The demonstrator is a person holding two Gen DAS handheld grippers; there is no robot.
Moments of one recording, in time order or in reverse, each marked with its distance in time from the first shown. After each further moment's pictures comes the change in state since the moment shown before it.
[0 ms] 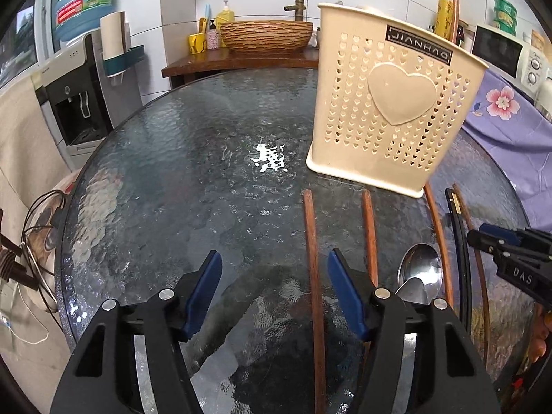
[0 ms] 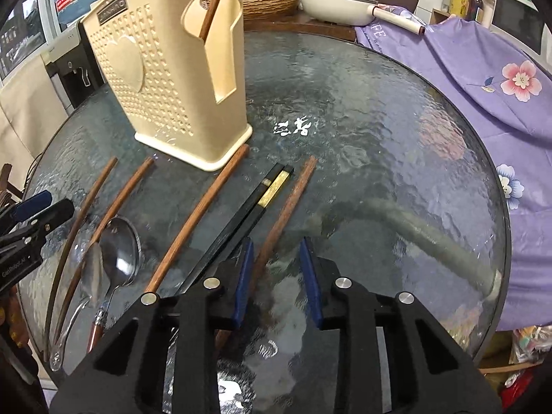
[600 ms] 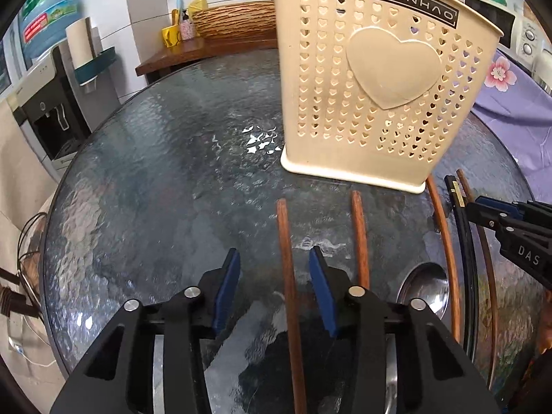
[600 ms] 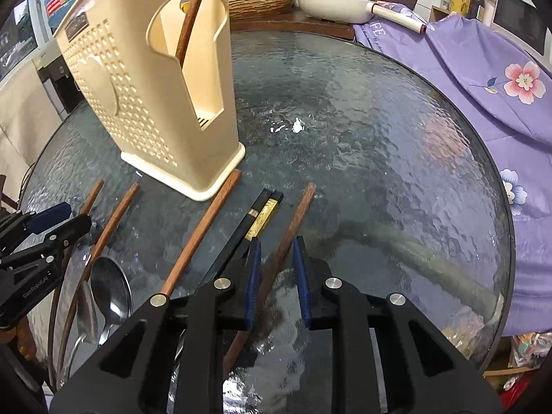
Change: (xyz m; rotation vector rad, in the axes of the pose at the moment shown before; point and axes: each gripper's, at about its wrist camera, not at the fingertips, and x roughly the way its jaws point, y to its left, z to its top) left arm 0.037 -0.020 0.028 0.093 0.086 -0.015; right arm 0.022 0.004 0.035 0.021 0.016 -0.014
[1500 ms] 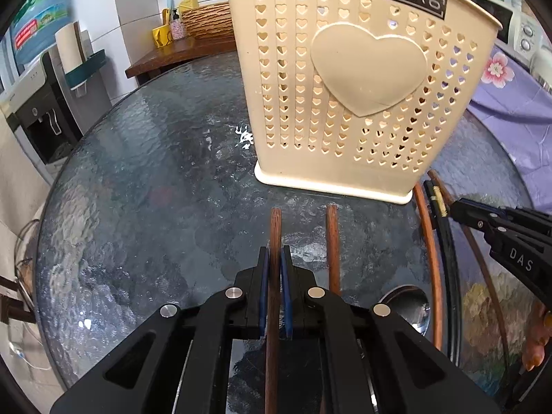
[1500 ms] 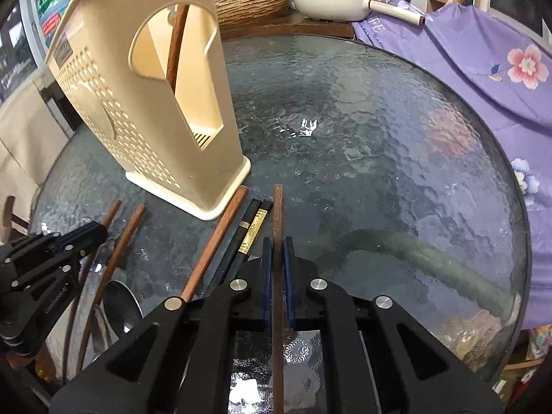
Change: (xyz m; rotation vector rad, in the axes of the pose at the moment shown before) left arm 0.007 -0.017 0.011 -0.004 0.006 -0.026; right arm 0.005 -0.010 0.007 0.083 -0.035 0.090
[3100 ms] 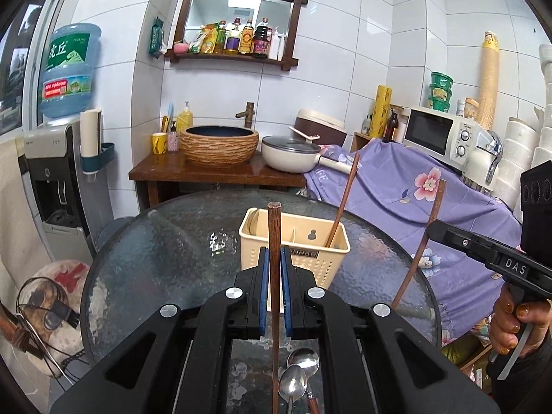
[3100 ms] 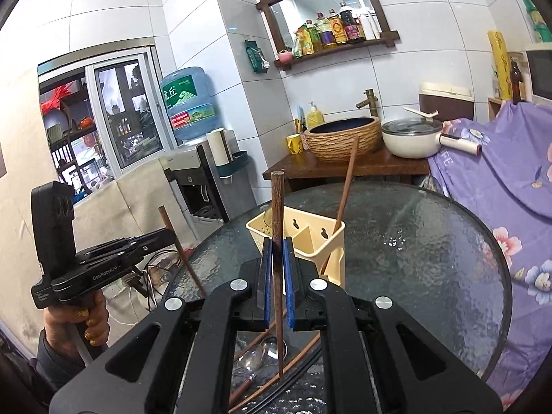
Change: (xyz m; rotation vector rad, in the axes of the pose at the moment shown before) left arm -0.204 0.013 0.022 -0.044 -0.482 -0.164; right arm -0.216 0.015 0.033 -0.158 -0.454 0.414
